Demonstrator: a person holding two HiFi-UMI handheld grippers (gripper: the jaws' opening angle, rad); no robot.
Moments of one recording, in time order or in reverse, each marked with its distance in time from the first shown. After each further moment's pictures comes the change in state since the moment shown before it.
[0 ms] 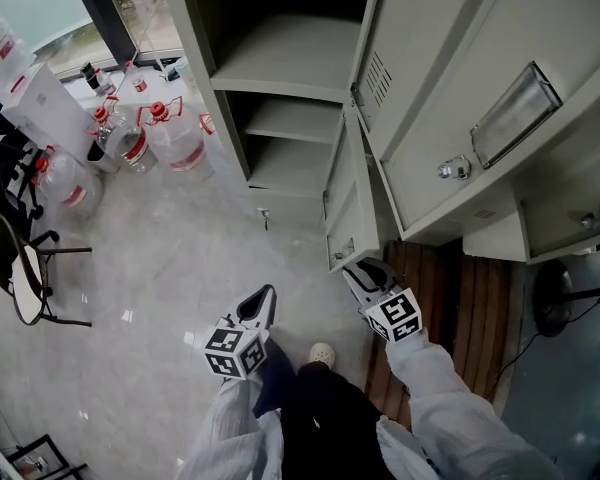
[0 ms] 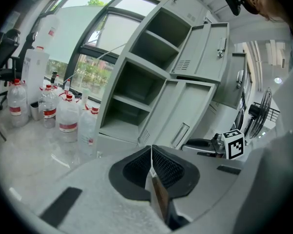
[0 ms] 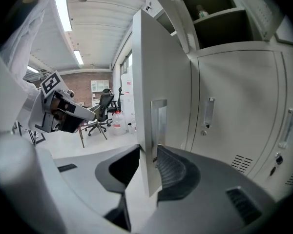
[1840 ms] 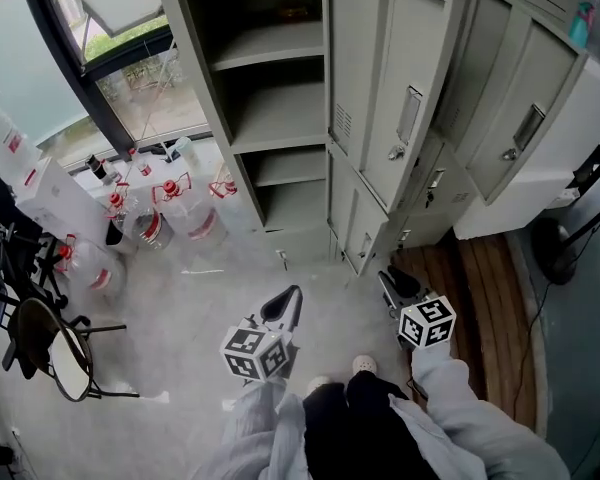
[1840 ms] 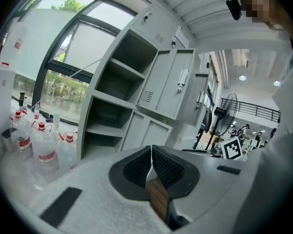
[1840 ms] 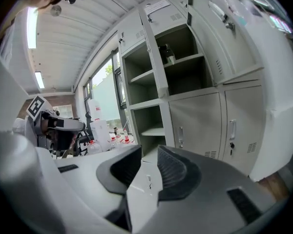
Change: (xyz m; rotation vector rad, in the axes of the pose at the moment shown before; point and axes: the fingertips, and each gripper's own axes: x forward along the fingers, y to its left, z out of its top) left arm -0.103 -0.065 0.118 0.209 -0.061 -0.291; right arm -0.121 0.054 0.100 0.324 -0.193 -0.370
